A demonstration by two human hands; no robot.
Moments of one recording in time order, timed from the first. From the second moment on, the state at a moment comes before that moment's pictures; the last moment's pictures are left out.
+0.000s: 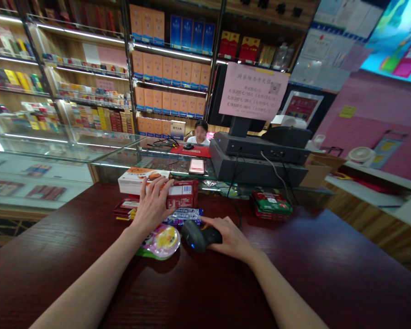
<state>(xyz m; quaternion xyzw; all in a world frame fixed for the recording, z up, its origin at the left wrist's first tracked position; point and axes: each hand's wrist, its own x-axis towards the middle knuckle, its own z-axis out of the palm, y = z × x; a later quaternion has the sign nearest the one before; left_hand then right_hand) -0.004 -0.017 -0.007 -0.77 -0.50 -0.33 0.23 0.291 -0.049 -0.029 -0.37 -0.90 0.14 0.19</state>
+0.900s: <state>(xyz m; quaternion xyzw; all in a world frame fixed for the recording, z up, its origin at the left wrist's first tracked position) 0.022 -0.034 0.008 -0.82 -0.42 -0.33 0.23 0.268 -0.027 -0.024 -0.43 -0.63 0.35 0.54</state>
